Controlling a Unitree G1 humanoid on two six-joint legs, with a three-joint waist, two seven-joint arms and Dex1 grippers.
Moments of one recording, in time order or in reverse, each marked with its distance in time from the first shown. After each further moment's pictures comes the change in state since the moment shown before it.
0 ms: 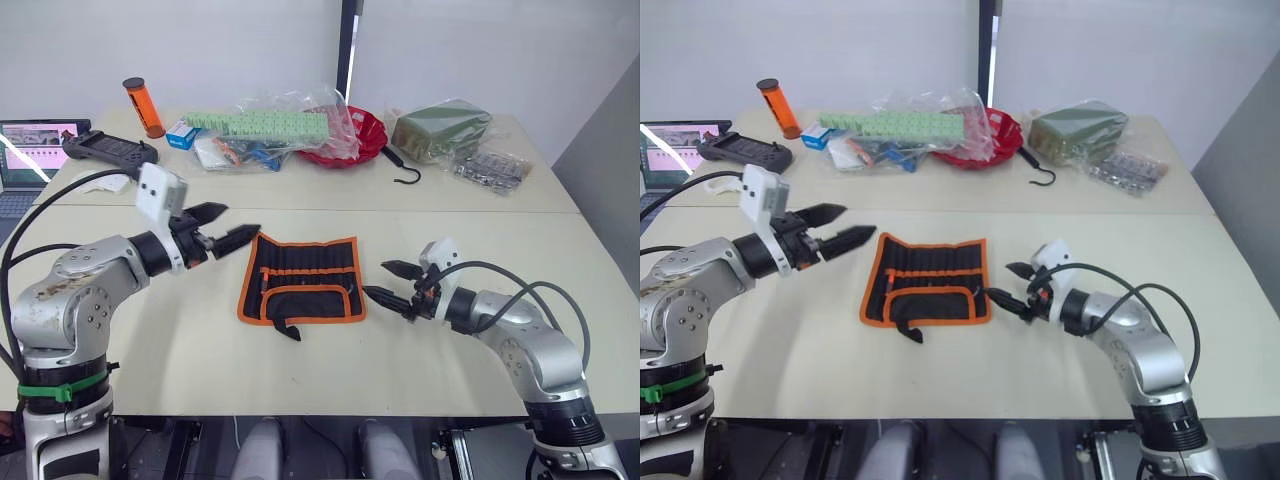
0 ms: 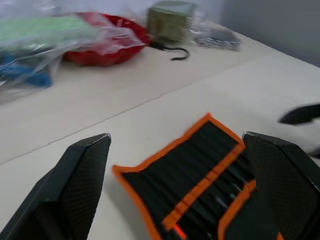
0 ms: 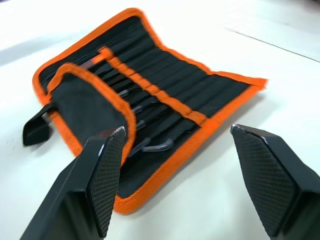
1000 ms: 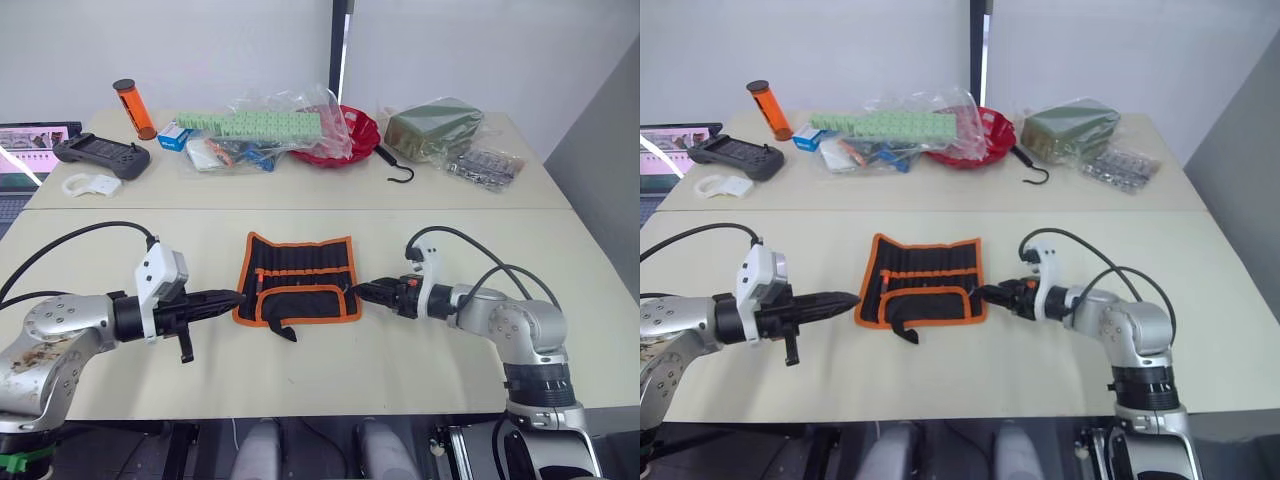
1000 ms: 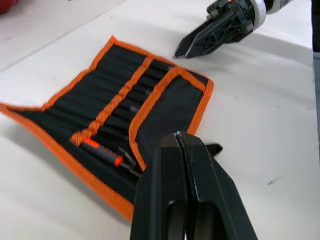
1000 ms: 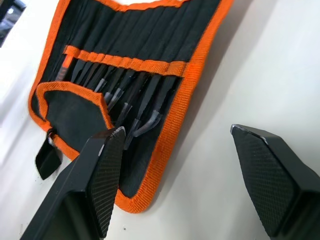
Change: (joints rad) left arm 0.411 0.203 0.065 -0.027 -0.008 -0.338 -0.288; right arm -0.208 0.108 -0.048 0.205 0.210 0.494 -0.142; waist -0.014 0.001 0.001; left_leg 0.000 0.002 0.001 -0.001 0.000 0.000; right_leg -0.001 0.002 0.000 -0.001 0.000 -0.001
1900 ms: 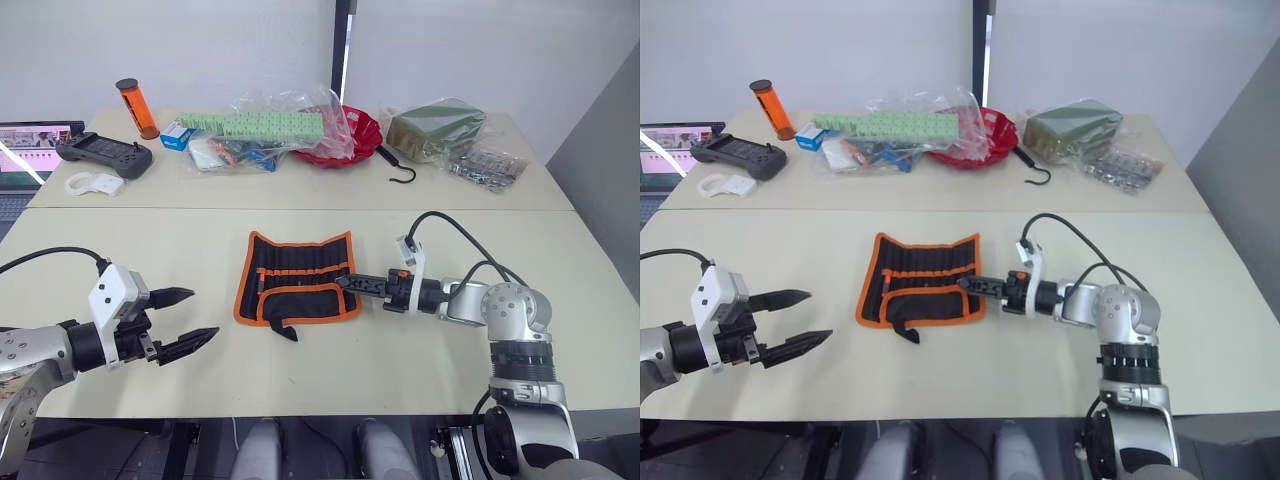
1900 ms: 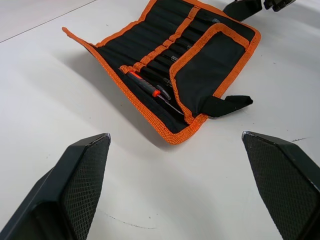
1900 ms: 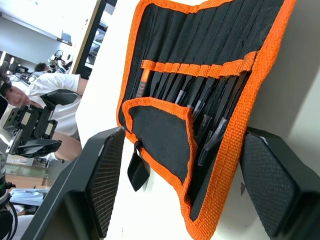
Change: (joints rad) left arm 0.185 0.002 0.150 -0.042 -0.002 0.003 0.079; right arm -0.089 0.088 -0.132 0.165 0.168 0.194 0.048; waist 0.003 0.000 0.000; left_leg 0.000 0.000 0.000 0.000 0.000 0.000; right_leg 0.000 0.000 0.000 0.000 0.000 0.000
